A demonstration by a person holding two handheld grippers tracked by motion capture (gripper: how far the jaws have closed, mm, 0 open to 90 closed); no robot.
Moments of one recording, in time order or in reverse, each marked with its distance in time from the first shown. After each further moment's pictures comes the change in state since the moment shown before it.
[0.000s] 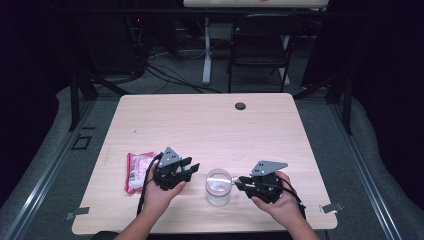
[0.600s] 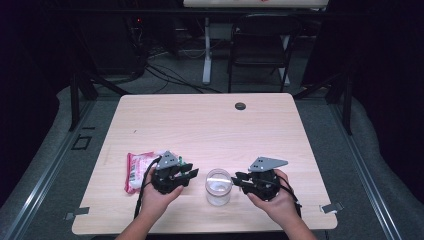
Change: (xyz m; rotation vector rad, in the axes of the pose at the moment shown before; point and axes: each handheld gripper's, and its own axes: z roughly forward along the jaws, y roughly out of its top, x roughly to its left) left arm -0.003 -0.006 -0.007 0.059 -0.078 -0.017; right arm 0.007 0.014 -0.001 -0.067 -0.015 0.049
